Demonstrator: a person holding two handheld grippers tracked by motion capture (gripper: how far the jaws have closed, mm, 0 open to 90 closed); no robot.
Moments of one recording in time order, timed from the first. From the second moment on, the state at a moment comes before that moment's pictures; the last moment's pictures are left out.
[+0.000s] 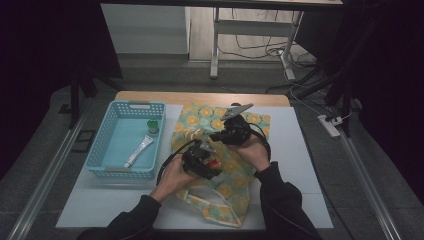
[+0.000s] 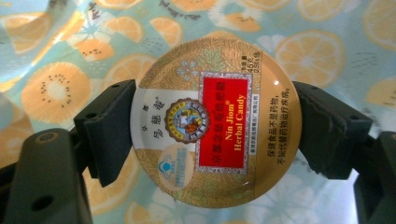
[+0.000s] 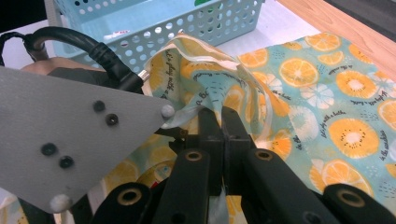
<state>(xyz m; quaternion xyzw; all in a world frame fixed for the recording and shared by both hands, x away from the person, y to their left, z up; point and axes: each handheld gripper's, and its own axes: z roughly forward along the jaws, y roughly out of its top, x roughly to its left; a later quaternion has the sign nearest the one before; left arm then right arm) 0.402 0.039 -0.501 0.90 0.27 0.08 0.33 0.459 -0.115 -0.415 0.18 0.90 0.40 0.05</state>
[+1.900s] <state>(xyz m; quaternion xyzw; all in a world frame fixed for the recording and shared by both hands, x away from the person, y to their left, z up) 0.381 0.067 -0.466 0.87 0.27 0.00 0.42 0.462 -0.118 -0.421 0.18 0.90 0.39 0.05</state>
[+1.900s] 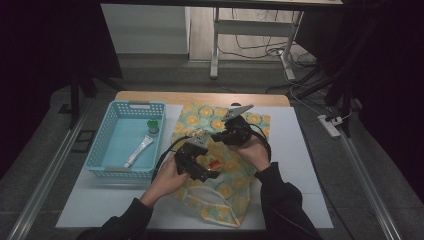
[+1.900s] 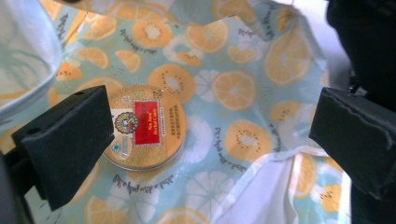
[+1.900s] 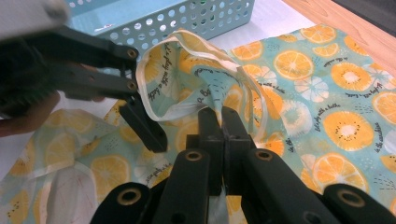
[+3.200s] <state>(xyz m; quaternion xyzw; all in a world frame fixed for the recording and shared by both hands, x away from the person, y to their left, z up) 0.388 0.177 -0.435 0.84 0.37 0.09 0.40 0.461 -0.121 -0.418 0.18 0.90 0.40 0.06</state>
